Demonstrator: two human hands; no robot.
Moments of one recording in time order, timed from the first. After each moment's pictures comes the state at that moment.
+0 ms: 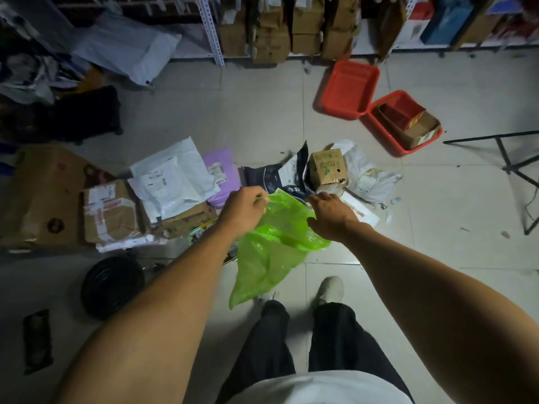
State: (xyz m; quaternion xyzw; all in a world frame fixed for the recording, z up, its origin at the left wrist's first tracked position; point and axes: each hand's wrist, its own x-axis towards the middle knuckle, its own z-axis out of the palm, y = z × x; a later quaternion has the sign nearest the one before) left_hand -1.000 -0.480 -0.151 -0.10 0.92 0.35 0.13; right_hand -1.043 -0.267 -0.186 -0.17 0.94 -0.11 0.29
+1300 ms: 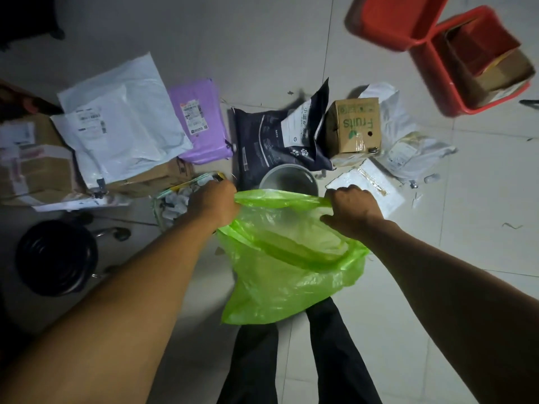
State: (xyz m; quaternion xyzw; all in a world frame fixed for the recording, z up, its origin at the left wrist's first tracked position) left_hand -1.089 -0.515 -0.401 -0.15 0.92 0.11 0.35; right_hand -1.149 -0.250 -0.423 -0.24 0.92 0.02 0.30
